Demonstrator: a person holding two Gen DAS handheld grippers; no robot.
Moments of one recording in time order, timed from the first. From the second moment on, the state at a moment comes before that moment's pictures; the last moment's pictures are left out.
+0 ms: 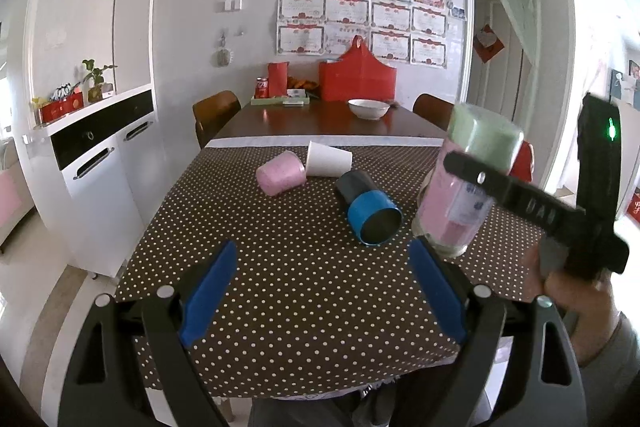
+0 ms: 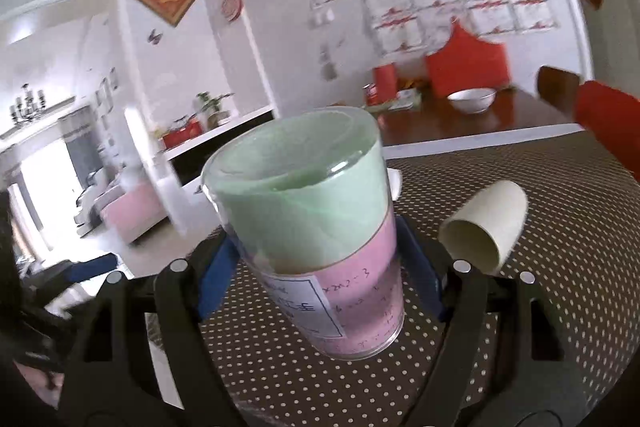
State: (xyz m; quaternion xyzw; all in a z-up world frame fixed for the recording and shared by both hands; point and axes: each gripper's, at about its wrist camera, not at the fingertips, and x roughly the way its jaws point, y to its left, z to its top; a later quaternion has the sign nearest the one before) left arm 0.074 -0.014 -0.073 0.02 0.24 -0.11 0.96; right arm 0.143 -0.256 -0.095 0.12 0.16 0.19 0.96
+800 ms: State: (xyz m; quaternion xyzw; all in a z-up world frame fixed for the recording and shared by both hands) left arm 0.062 -0.015 -0.081 0.02 0.25 -0.11 0.96; right arm 0.150 -0.237 -0.155 0.07 0.19 0.13 0.97
